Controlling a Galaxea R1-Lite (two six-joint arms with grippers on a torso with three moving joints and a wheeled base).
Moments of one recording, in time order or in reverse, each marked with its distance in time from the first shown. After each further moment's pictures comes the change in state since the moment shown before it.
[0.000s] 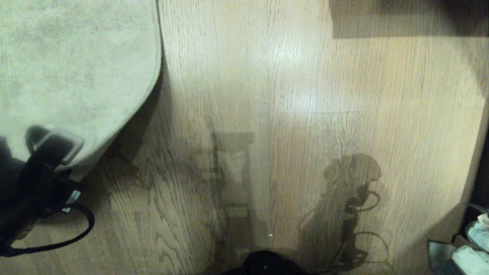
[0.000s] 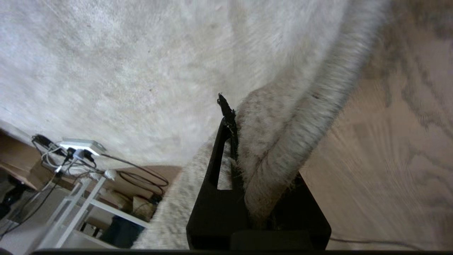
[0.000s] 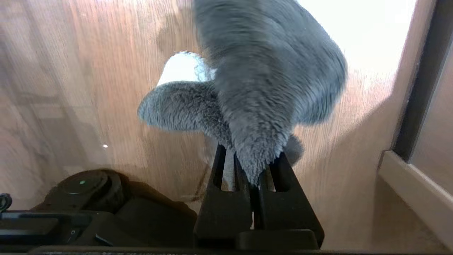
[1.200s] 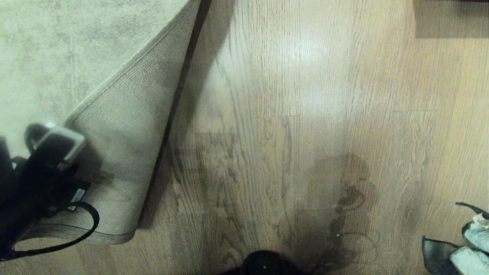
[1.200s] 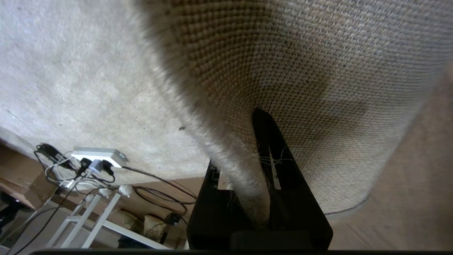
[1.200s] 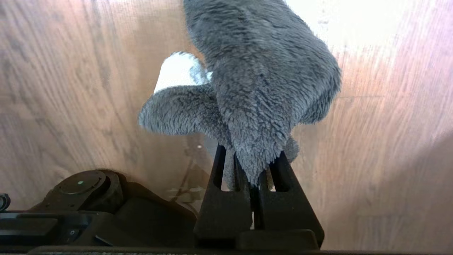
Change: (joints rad) left arm 0.003 0.000 0.013 -0.006 0.006 -0.017; right arm -0.002 0.000 0.000 -0.001 0.001 -0.001
